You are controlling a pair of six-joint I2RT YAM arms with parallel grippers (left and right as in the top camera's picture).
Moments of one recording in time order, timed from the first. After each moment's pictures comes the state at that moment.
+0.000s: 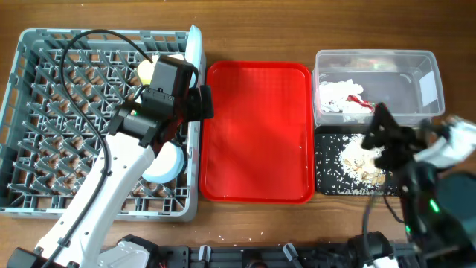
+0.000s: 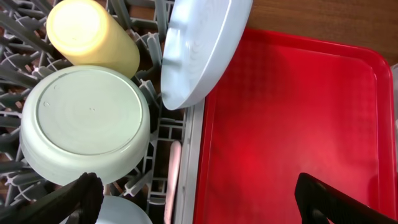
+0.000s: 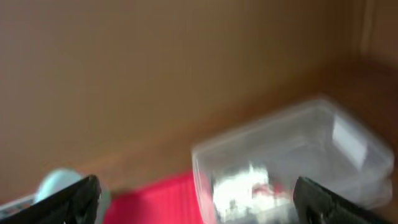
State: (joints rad) left arm -0.39 1.37 1.21 -0.80 -0.17 -0.43; right arm 0.24 0.48 0.92 -0.54 0.30 0.35
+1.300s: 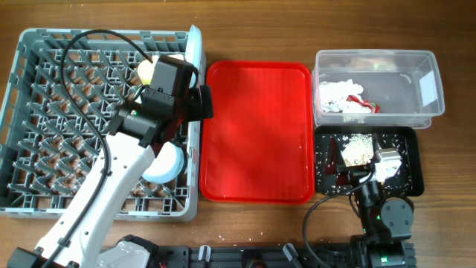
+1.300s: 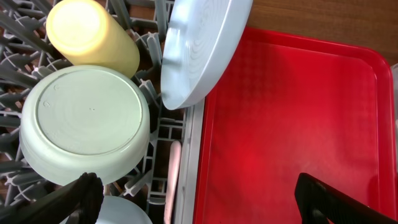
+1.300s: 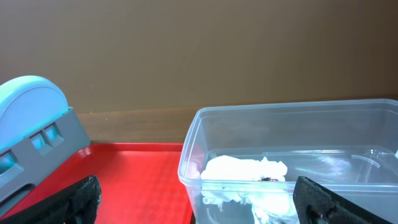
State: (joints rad) left arm -0.39 1.37 1.21 -0.80 -0.17 -0.43; right arm 0.06 0.01 0.01 0.00 -0.07 0.12
